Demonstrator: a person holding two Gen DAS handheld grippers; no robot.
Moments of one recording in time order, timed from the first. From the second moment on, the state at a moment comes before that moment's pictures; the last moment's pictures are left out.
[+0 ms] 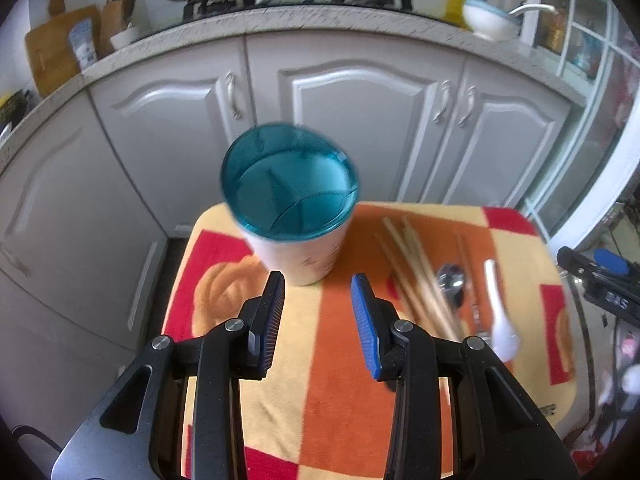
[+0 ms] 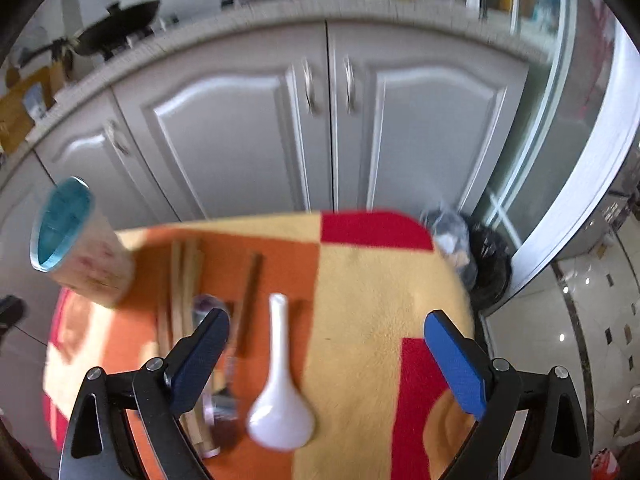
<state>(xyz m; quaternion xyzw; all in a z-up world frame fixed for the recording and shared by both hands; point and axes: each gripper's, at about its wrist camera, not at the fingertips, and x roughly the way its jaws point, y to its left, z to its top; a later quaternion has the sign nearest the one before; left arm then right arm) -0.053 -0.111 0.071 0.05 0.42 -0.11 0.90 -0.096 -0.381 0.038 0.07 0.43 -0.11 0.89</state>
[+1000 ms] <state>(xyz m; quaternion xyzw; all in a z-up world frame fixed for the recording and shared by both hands) -0.086 -0.130 0.144 0.03 0.34 -0.15 0.93 -0.137 -0.327 0.155 0.05 0.34 -0.11 0.93</state>
